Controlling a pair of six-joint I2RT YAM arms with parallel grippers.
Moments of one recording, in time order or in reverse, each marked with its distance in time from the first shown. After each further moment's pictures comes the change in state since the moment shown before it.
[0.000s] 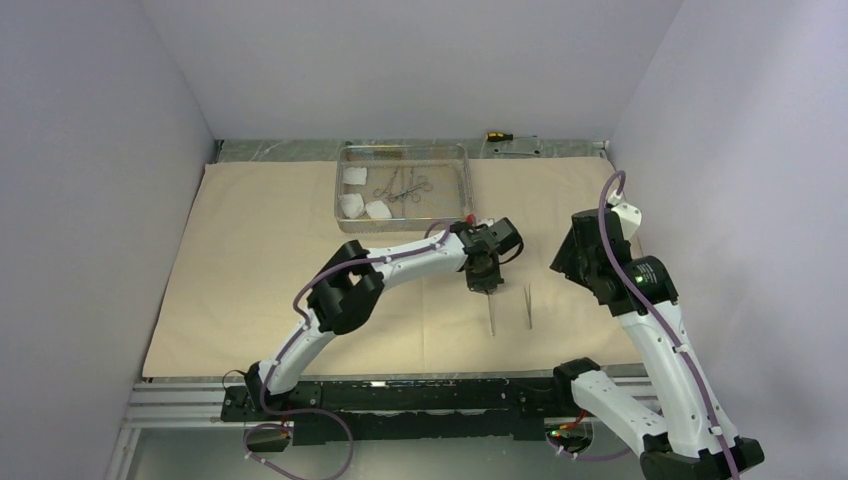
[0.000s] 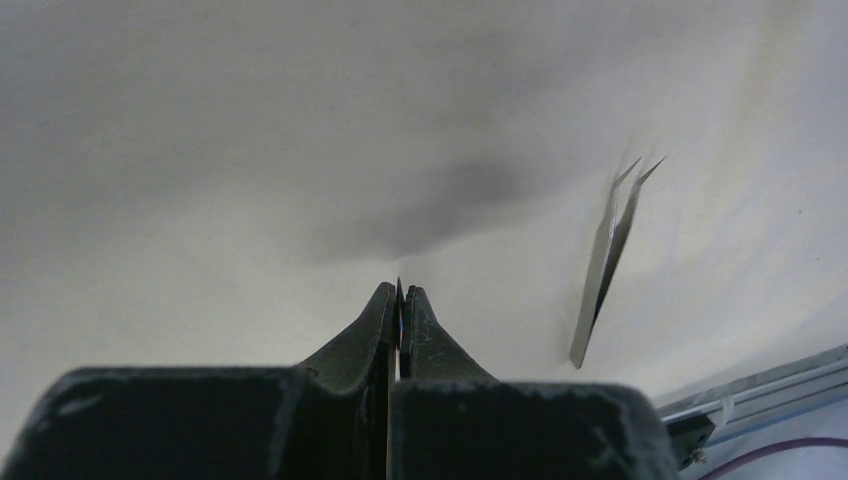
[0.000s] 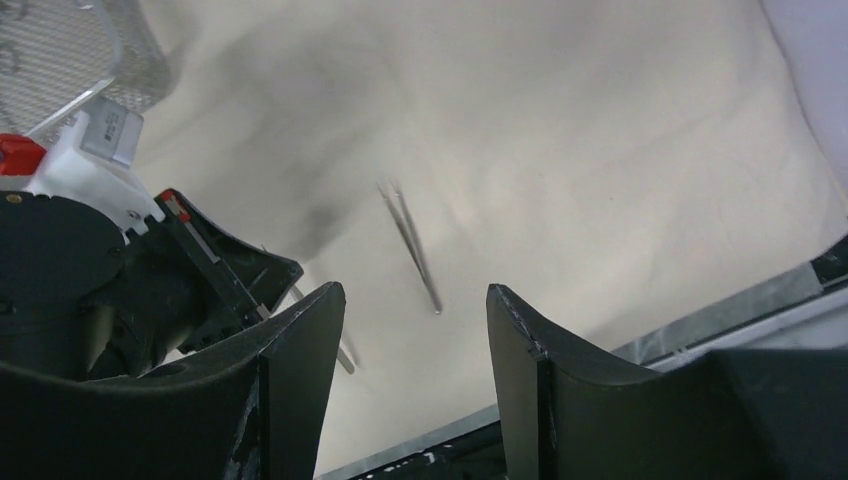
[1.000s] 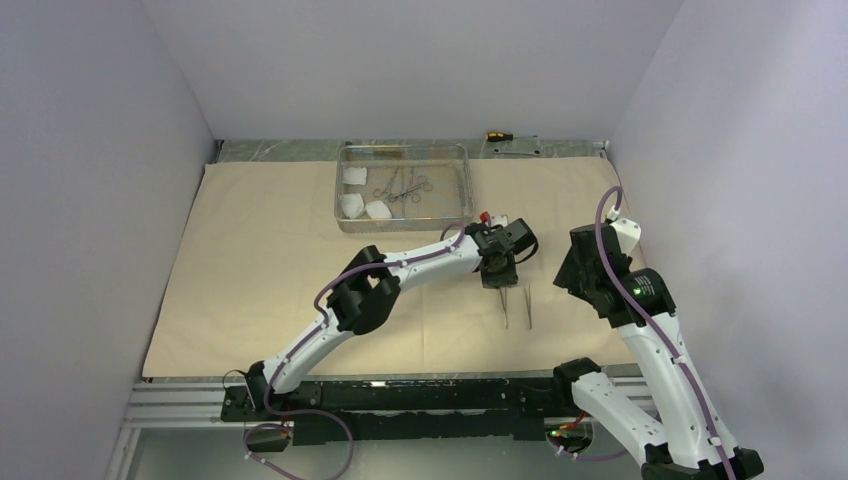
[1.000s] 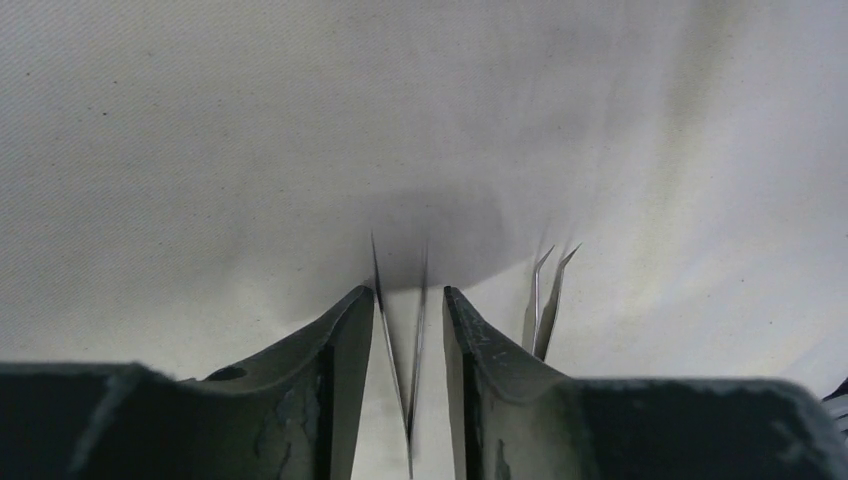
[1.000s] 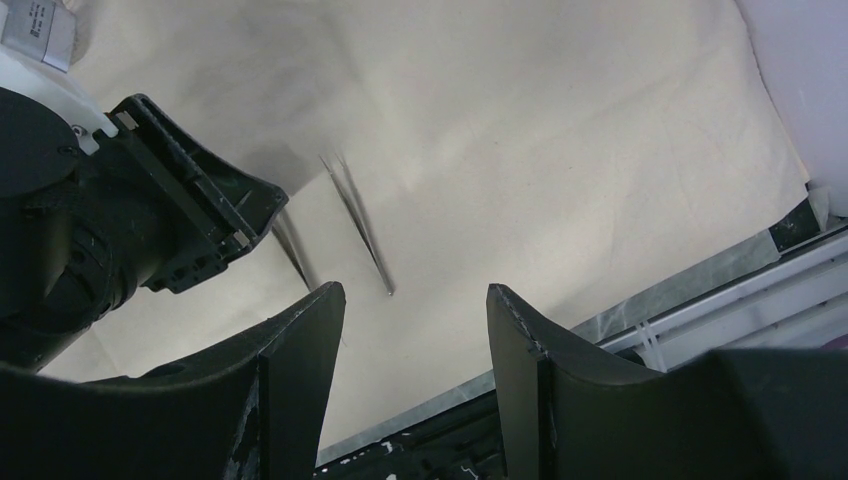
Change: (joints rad) left arm -0.026 0.199 0.271 -0.034 -0.068 -0.008; right arm 0.000 -0.072 -0.100 -0.049 0.042 -0.005
